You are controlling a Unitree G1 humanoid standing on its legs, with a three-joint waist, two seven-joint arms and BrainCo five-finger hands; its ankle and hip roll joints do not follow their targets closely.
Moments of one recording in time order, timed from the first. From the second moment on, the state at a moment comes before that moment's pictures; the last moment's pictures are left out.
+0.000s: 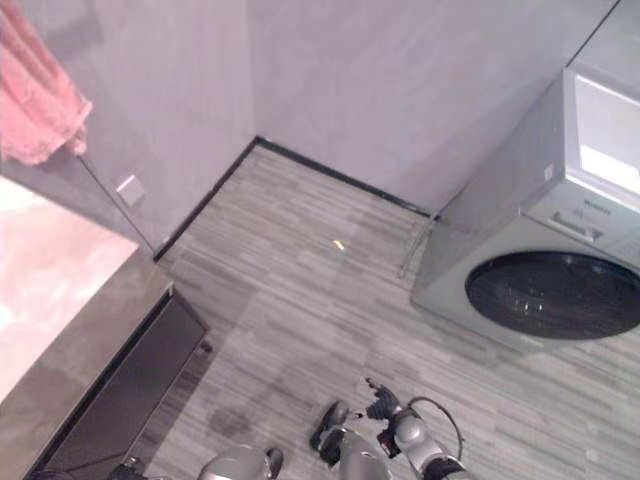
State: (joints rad) left arm 0.02 0.38 -0.06 1.29 0.09 -0.08 0.10; right arm -0.15 -0.28 0.42 1.04 -0.11 -0.13 -0.02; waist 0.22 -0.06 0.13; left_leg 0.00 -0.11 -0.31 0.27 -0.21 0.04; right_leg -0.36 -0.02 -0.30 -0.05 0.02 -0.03
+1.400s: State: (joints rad) left arm 0.09 0.31 -0.24 1.25 0.21 -0.08 0.08; right arm -0.11 -0.31 0.37 0.97 -0.12 -0.13 -0.02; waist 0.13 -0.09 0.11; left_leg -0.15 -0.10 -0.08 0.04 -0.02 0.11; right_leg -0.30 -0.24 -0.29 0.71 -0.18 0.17
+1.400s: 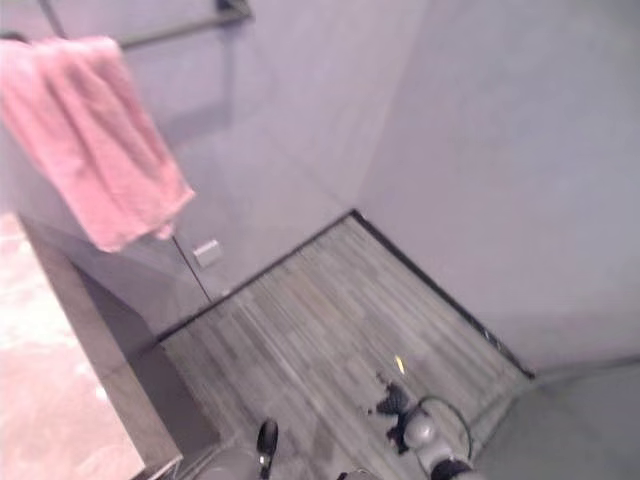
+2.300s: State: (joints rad) left arm -0.03 0.38 -0.17 1.13 0.11 -0.12 0.15; right arm -0.15 -0.47 0.33 1.00 -0.12 -0.14 -0.04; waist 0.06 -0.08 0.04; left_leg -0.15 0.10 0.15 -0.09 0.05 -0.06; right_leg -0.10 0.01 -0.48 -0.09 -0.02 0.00
